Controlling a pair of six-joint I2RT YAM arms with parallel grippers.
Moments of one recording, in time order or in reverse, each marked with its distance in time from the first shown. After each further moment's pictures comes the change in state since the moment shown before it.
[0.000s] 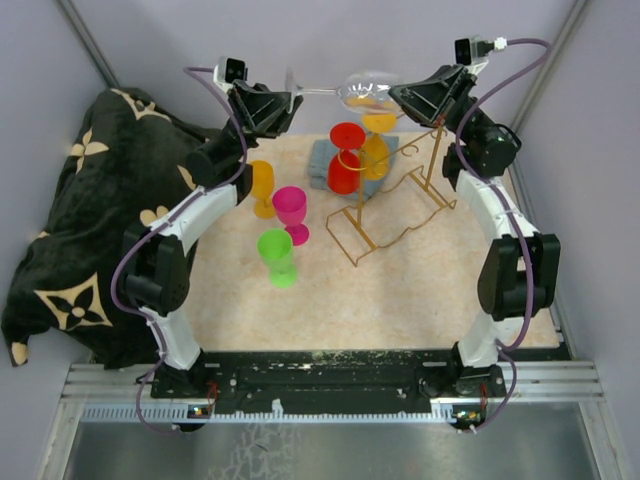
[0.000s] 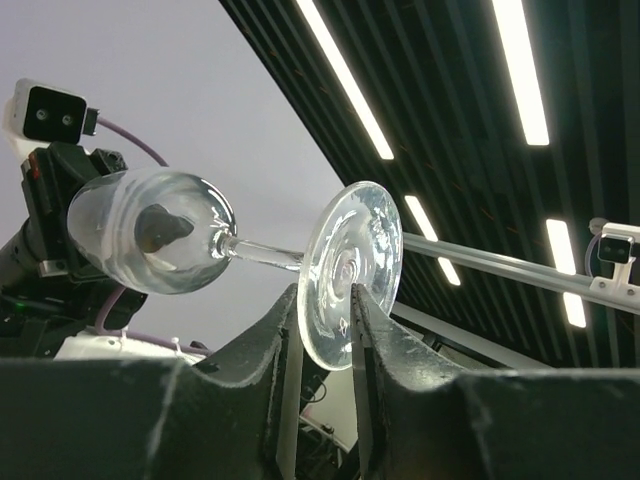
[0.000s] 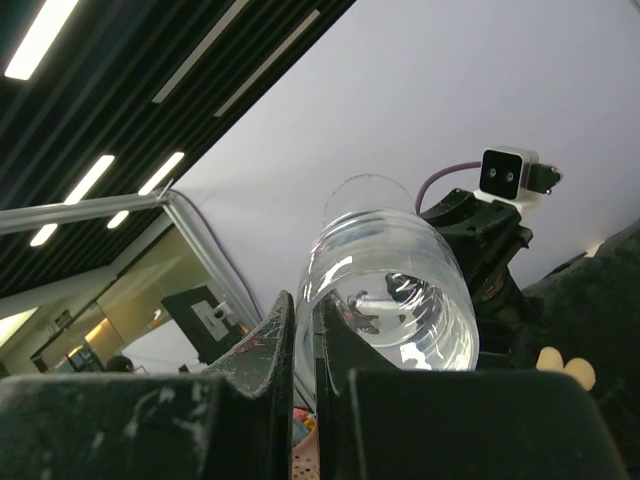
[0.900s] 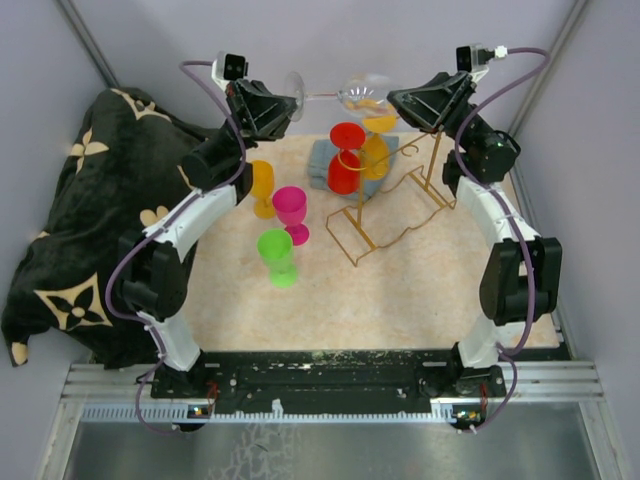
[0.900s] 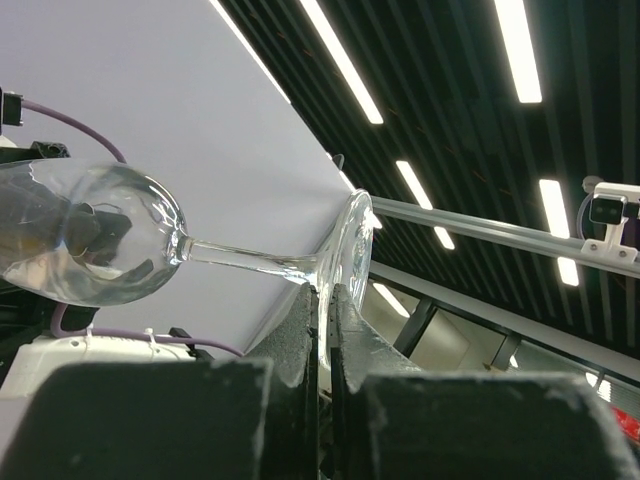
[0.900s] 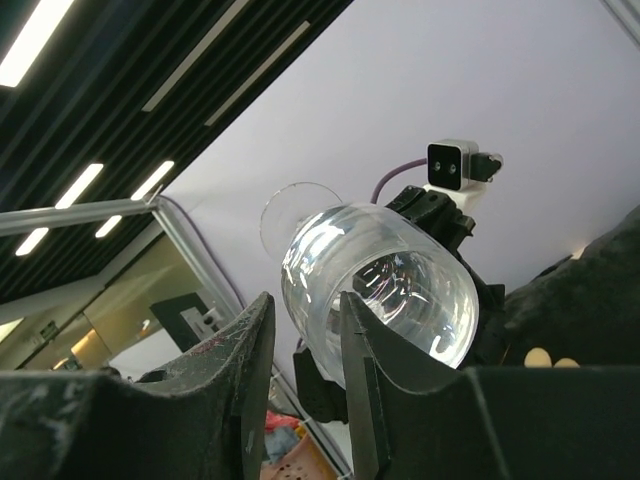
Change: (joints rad) left arm -0.019 -0.039 0.024 0.008 0.032 -0.001; right arm 0.002 -0.035 -0.080 0.003 0.019 -0.042
